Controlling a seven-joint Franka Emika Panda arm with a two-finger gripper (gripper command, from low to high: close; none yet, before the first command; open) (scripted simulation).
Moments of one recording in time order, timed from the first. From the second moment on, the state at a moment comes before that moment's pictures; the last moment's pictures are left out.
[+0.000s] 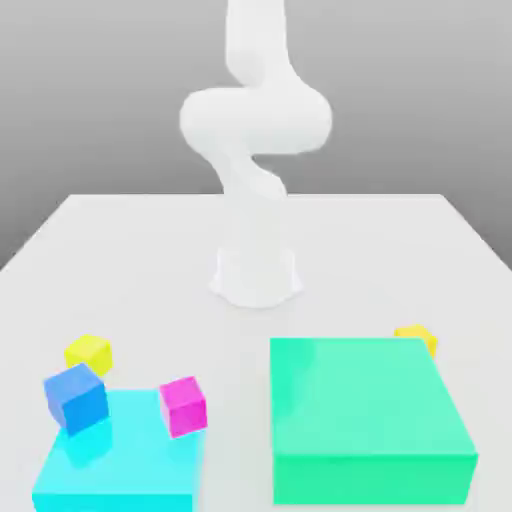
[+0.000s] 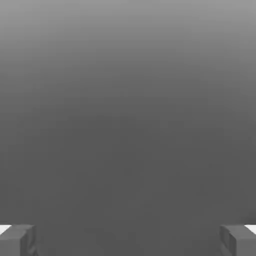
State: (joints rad) arm 0.08 -0.73 0.00 -2.36 0.01 2.36 0.69
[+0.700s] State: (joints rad) arm 0.69 -0.12 0.11 -2.87 0.05 2.83 -0.20
